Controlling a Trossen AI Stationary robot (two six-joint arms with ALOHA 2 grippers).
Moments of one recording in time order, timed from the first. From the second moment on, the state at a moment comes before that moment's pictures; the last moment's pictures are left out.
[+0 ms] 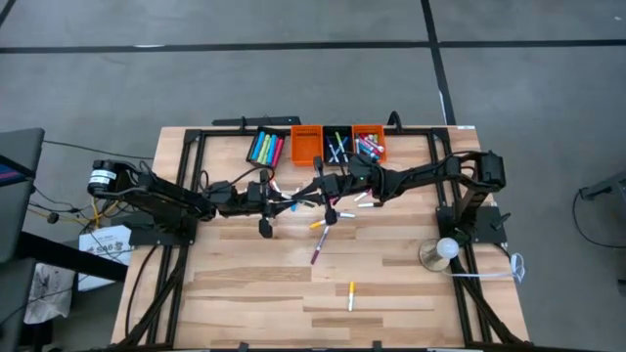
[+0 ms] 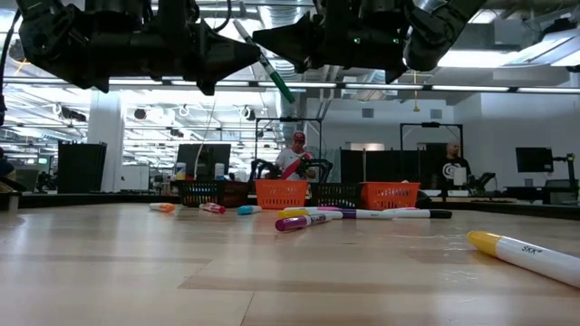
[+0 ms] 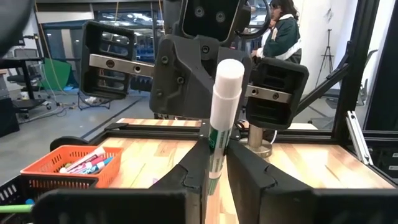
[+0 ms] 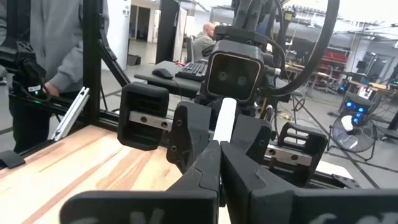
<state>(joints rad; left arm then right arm) -0.03 1.40 0.35 1.16 -0.08 0.05 -0.14 1.75 0.95 0.80 -0.39 -0.26</state>
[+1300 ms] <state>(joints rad) -0.01 1.40 0.35 1.01 -0.08 0.04 -0.10 1.80 1.09 0.49 -0.31 -0.29</state>
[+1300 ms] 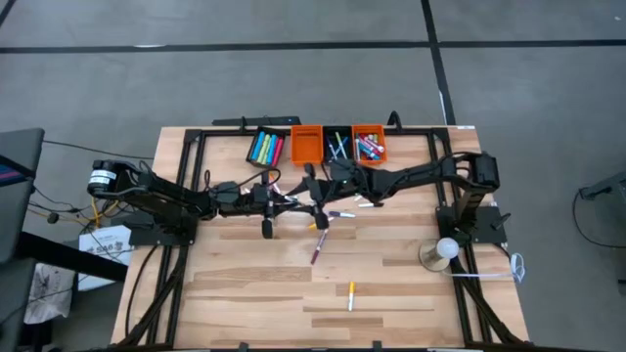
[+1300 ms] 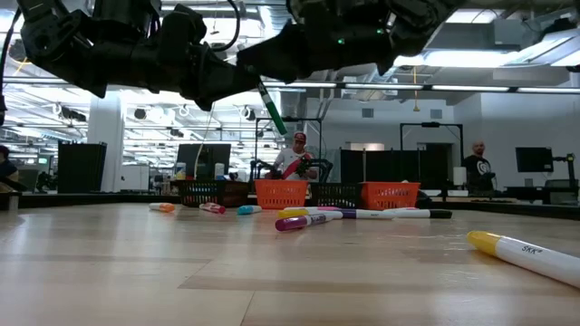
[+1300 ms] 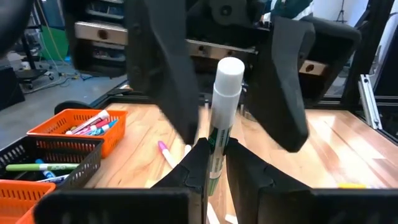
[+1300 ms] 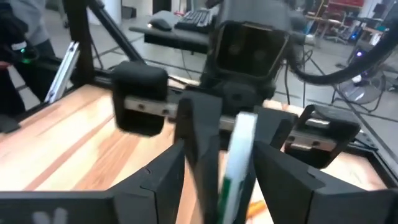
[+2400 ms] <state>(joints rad) -0.04 1.40 0.35 0.99 -0.11 0.11 -0.10 1.85 1.14 0.45 -0.34 -0.29</state>
